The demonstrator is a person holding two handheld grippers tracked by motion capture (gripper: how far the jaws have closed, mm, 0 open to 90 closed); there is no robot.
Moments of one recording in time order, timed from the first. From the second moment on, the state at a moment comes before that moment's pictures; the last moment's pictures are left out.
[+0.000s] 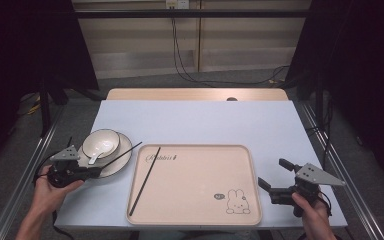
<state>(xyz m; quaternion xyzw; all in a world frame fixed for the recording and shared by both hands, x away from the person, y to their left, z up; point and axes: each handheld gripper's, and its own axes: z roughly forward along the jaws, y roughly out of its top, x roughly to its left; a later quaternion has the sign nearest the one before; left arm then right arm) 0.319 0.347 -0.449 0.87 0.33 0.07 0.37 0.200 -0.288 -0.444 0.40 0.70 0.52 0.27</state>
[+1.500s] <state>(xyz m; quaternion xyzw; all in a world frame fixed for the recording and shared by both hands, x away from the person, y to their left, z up) 0.260 0.300 -0.418 0.79 0.42 0.03 0.44 0.199 -0.287 -0.443 0.40 0.70 0.53 0.27</state>
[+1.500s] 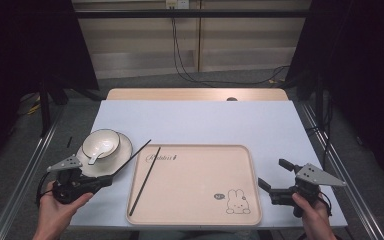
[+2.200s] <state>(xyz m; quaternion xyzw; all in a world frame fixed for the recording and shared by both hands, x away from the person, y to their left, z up) 0.237 0.254 -0.406 0.77 0.45 0.05 0.45 0.200 -0.287 -0.444 0.40 0.70 0.53 0.27</state>
